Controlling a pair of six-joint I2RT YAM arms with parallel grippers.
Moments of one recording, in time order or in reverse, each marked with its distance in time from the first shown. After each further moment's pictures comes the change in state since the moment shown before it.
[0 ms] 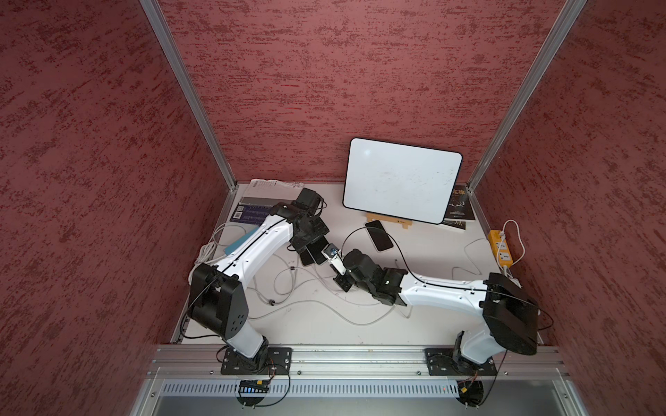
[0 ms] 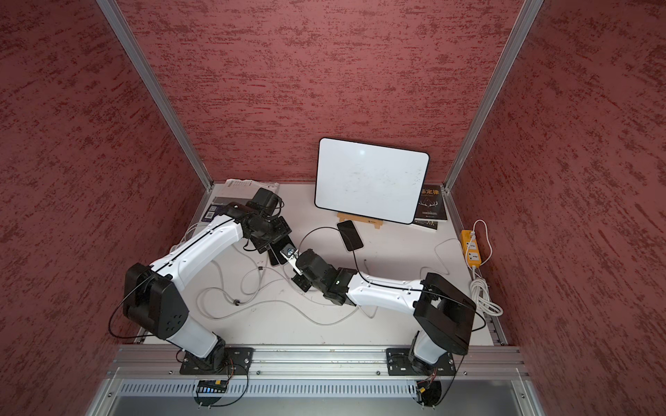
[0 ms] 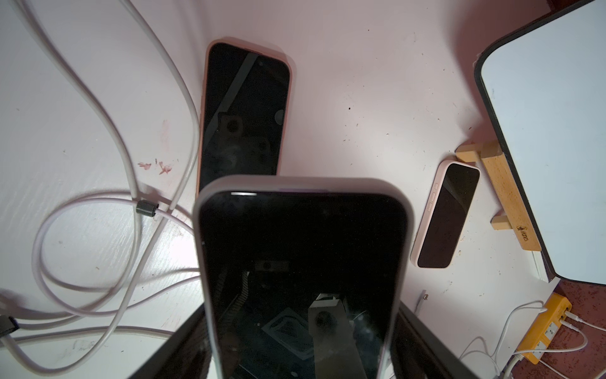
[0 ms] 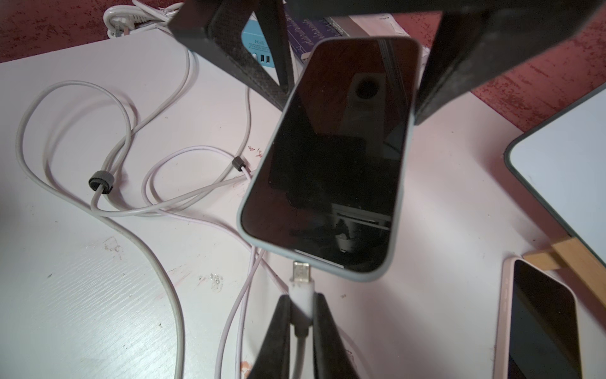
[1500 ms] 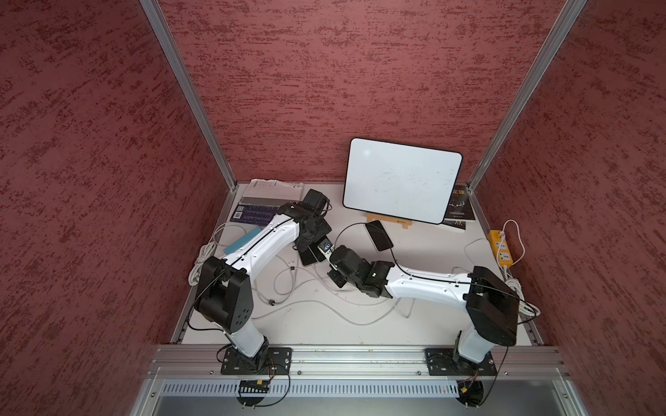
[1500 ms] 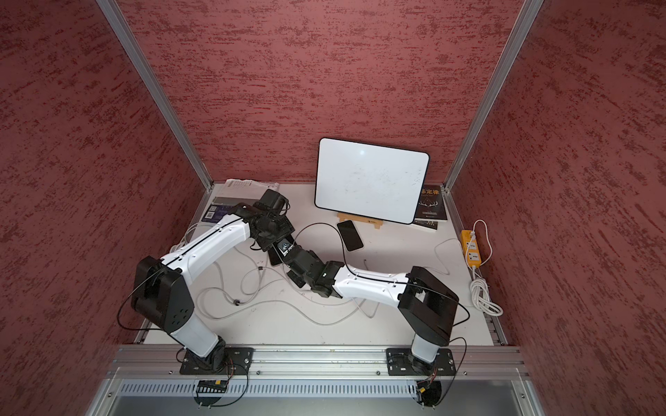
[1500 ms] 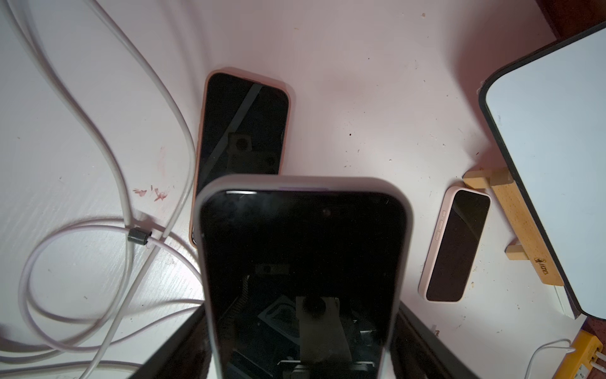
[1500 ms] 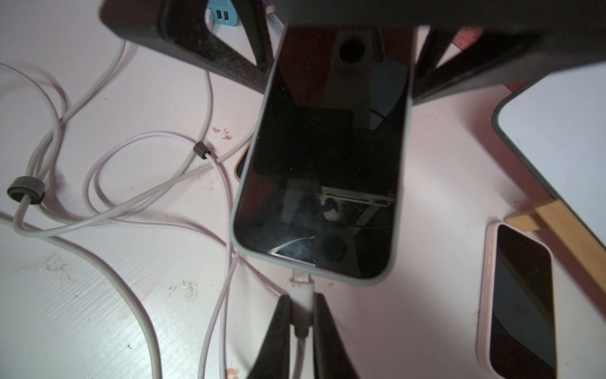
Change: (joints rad) left arm -0.035 0.061 0.002 0.058 -0.088 -0.026; right arm 0.000 0.117 0.171 -0.204 0.103 0.095
